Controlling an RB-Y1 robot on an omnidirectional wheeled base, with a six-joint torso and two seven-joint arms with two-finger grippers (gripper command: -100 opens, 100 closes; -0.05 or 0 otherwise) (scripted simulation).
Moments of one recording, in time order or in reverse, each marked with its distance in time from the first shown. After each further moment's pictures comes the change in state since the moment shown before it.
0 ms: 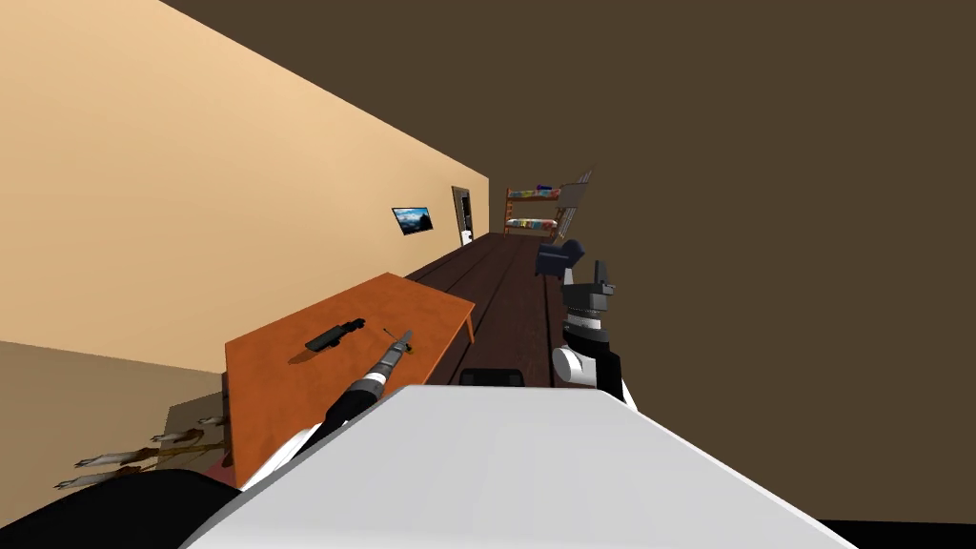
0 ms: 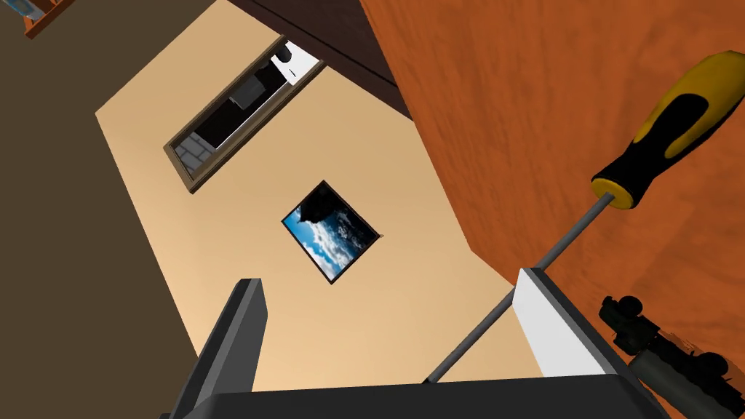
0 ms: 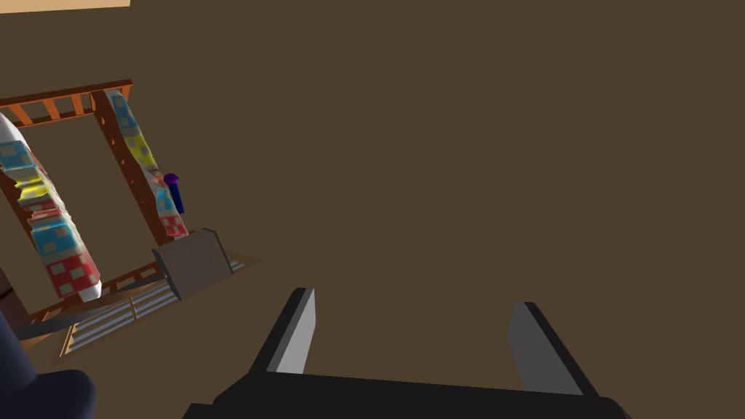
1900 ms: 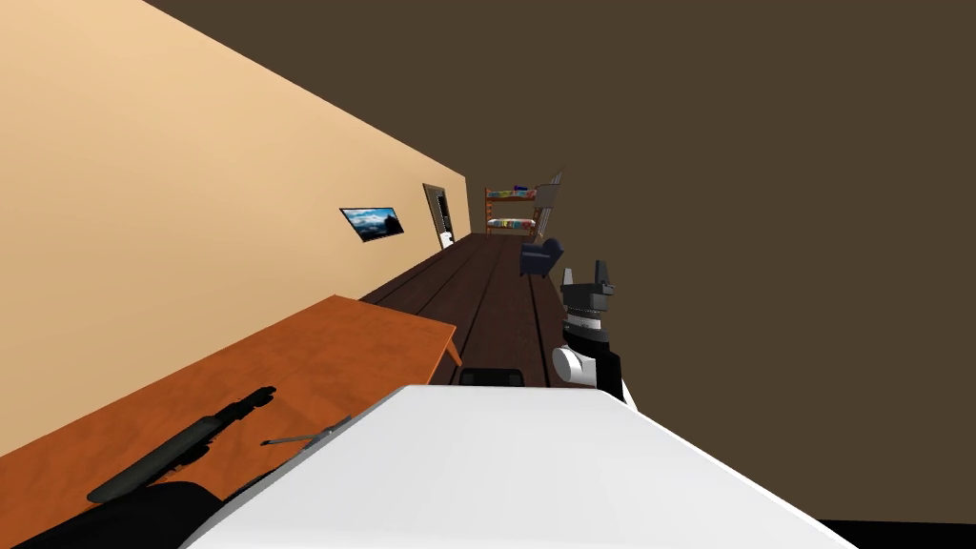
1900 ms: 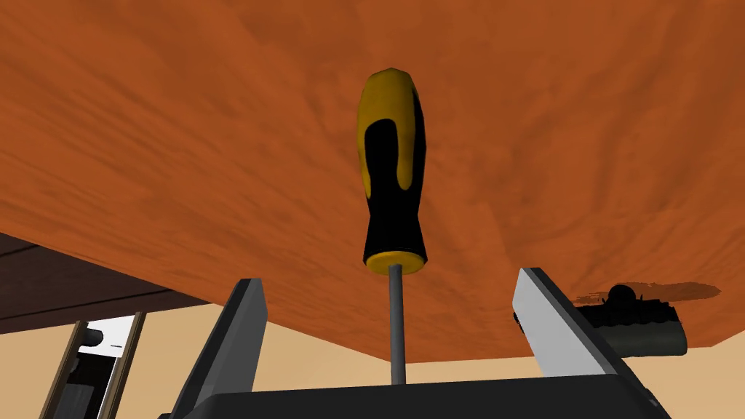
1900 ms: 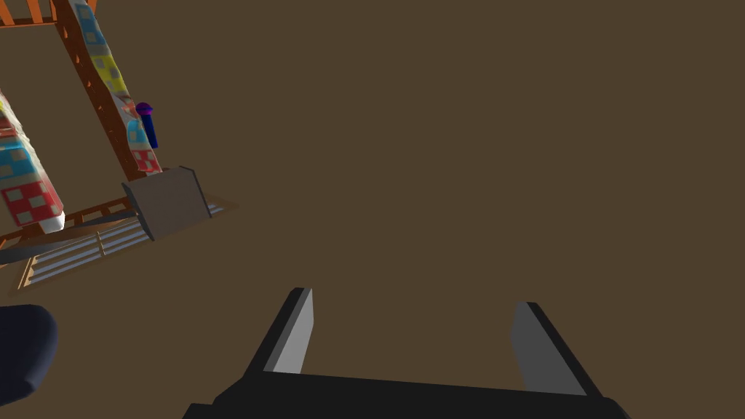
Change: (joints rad) left arm 0.298 0.368 0.020 0.164 0.112 0.377 -0.074; right arm 0.000 0.000 0.000 0.000 0.000 0.000 0.000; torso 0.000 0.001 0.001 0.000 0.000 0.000
